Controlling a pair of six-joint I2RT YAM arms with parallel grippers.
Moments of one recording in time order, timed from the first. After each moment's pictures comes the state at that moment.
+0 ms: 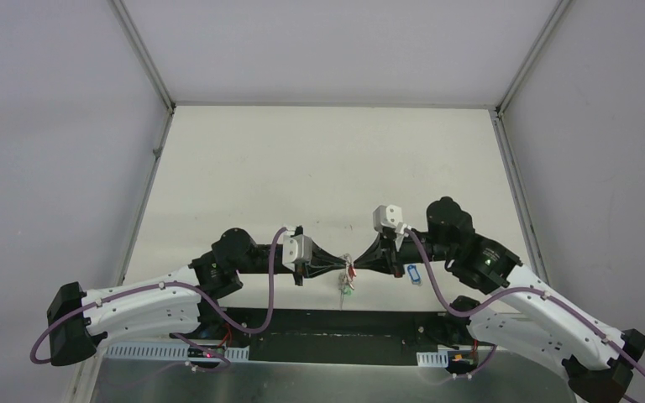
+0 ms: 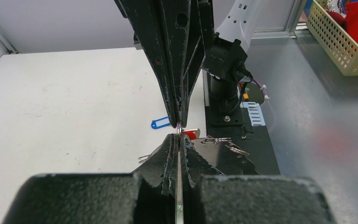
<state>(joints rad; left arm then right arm) -1.11 0.79 0.48 0.47 0.43 0.00 0.88 0.73 0.77 -0.41 -0.69 -0.13</state>
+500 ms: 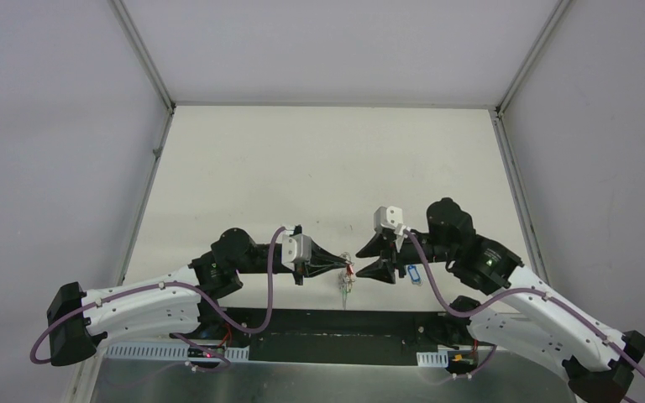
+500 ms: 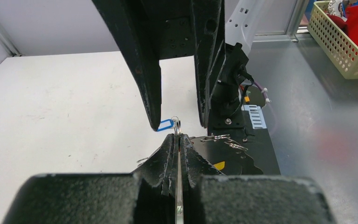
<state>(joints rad) -1.11 0.79 0.48 0.48 0.42 0.00 0.88 0.74 0.77 -0.45 -0.67 -0.15</state>
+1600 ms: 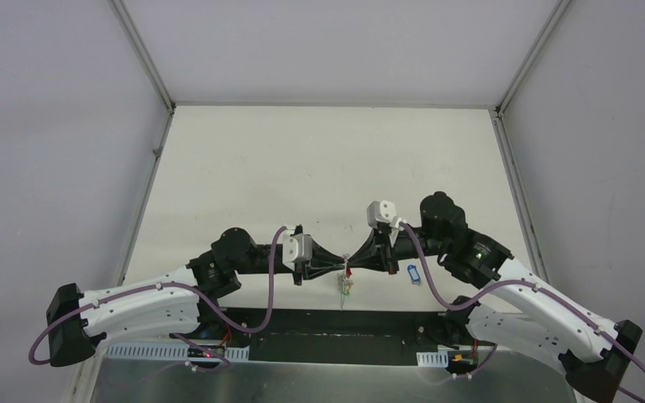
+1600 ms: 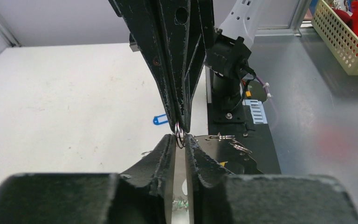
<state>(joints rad) -1.11 0.78 0.48 0.45 0.40 0.00 0.88 0.79 0.78 -0.31 -0.76 -0.10</state>
